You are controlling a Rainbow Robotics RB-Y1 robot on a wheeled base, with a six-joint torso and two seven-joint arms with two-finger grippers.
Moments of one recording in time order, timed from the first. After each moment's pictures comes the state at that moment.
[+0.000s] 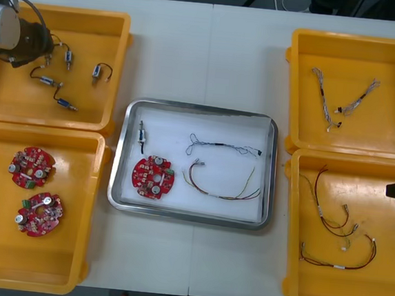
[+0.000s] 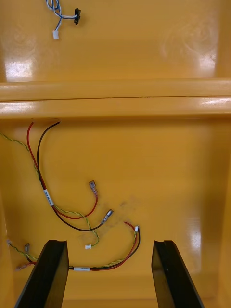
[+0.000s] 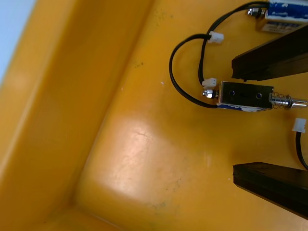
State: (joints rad) right arm -0.08 -0.55 -0.39 -2.36 -0.66 1.92 1.35; left arm -0.98 0.73 -0.33 -0.70 0.66 0.77 -1.10
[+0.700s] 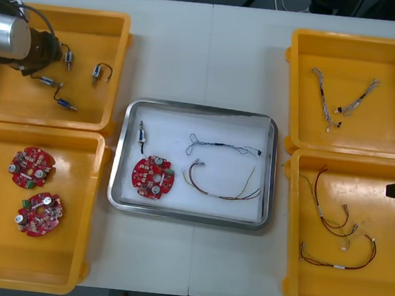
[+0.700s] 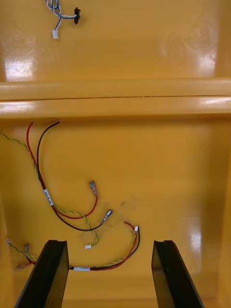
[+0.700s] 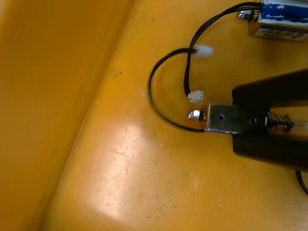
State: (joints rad) right arm -0.08 -0.55 -0.39 -2.36 -0.66 1.92 1.35; left arm -0.98 0.70 -0.35 -0.67 0.66 0.74 -1.10
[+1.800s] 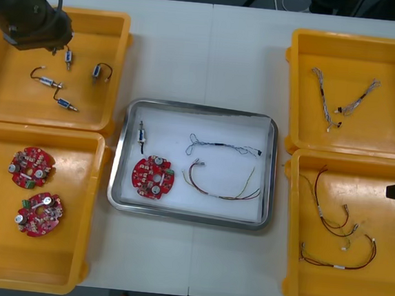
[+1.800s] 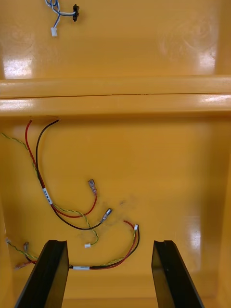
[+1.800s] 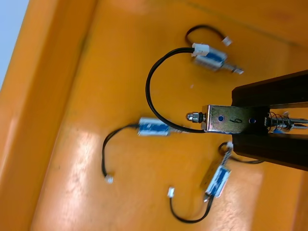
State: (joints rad) right arm -0.08 -0.55 -0.39 -2.36 -0.66 1.92 1.35; left arm -0.98 0.75 -0.21 -1.17 0.67 1.44 -1.10
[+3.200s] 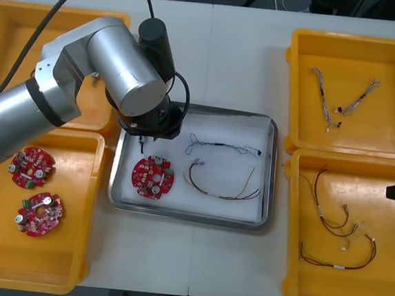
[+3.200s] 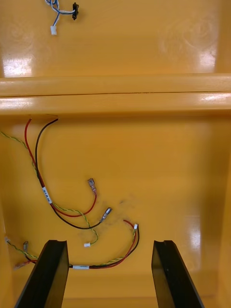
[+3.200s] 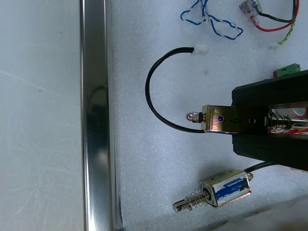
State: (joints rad) right arm -0.08 -0.55 -0.39 -2.36 -0.66 1.92 1.35; left arm -0.92 0.58 -0.74 -1.59 0.75 1.50 -0.70
